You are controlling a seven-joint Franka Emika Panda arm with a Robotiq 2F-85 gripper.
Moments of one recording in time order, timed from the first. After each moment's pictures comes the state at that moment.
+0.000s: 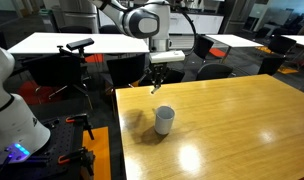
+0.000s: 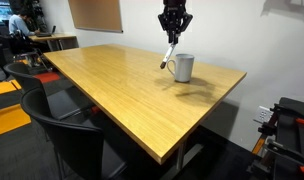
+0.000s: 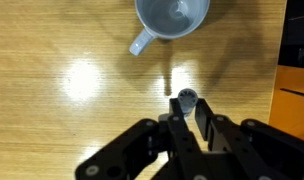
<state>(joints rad) 0.00 0.14 0.05 -2.08 -0.17 2.27 -1.37</state>
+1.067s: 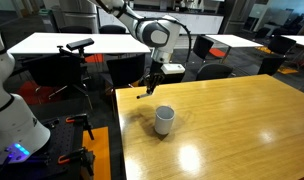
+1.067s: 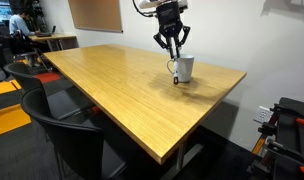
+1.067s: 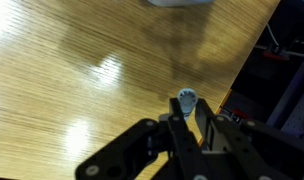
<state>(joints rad) 0.00 0.33 0.07 -1.91 -0.09 2.00 -1.84</state>
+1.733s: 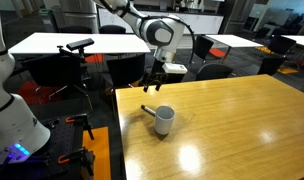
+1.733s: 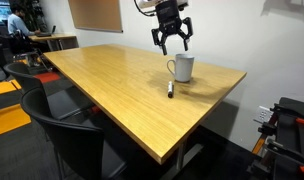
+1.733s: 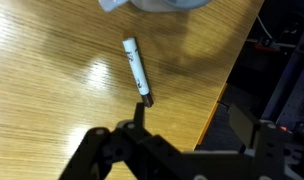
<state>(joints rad) -0.01 0.36 0.06 -1.84 -0.09 1.92 -1.77</state>
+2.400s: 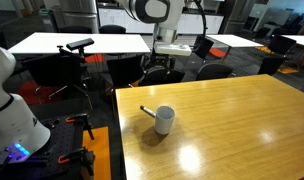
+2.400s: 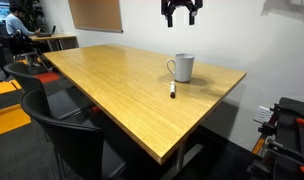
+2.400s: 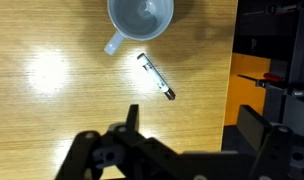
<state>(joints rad) -0.04 0.13 0.04 -1.94 -0.05 1.98 -1.48</state>
